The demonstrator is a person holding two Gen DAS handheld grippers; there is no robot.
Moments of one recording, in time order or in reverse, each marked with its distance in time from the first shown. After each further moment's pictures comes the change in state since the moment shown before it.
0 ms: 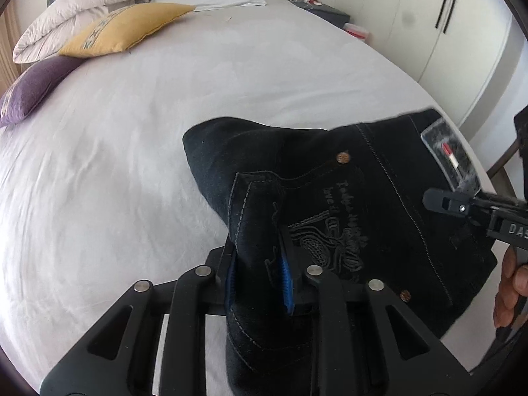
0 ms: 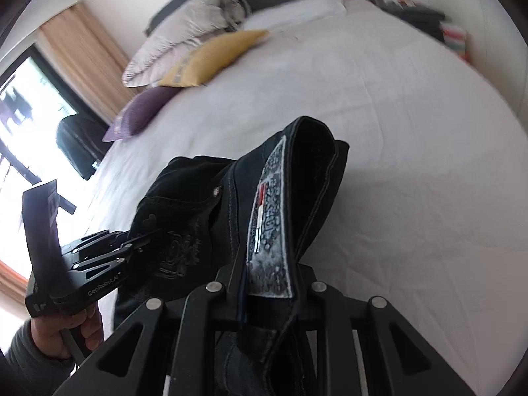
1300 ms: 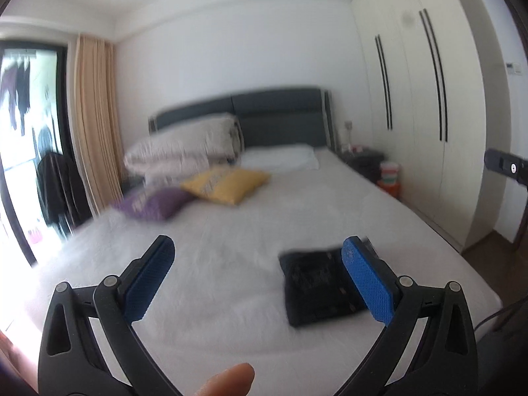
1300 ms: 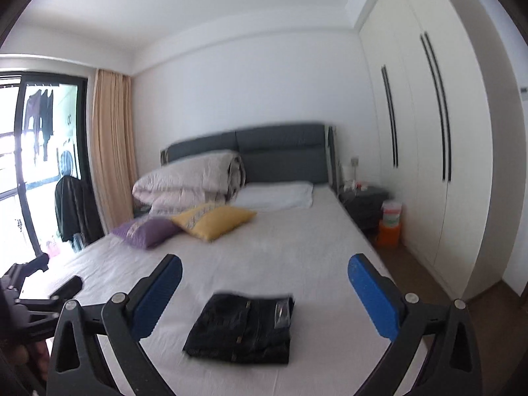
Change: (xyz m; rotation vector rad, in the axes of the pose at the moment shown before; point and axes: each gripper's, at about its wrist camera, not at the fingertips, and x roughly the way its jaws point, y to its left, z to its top) left arm -0.401 -0.086 -0.170 -0.045 -0.654 0.296; right arm -0.350 0.168 -0.149 -0.262 -0.722 -0.253
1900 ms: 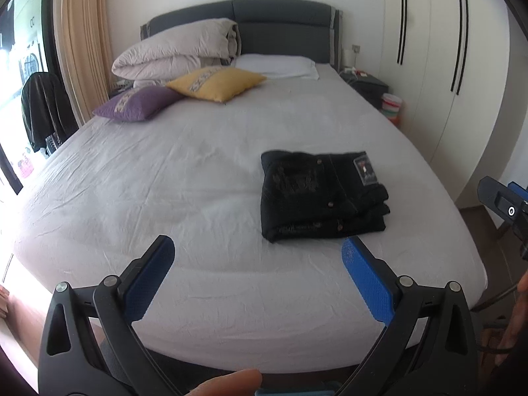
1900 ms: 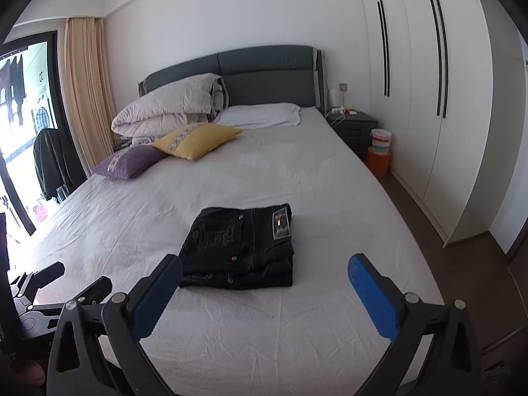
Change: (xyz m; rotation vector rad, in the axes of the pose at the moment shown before) left arm 0.093 -0.024 -0.081 -0.082 0.399 -0.021; right arm 0.051 0.027 -0.075 0.021 0.303 -0.072
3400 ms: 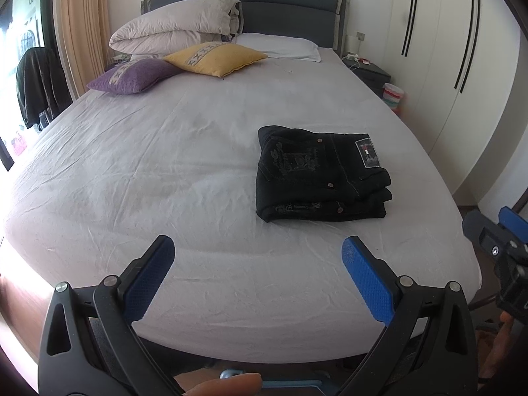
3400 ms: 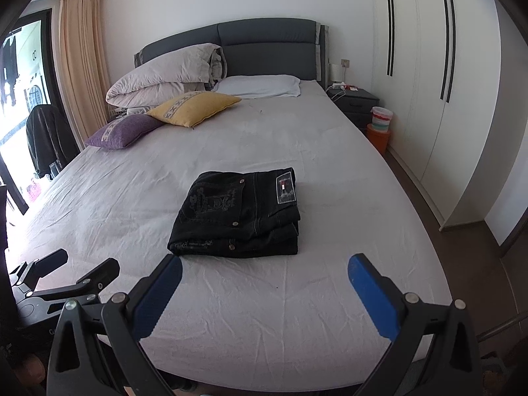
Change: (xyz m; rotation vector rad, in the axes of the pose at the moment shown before) left arm 0.028 0.011 -0.011 -0.058 0.083 -0.035; right arm 0.015 0.012 -0.022 -0.029 0.114 -0.032
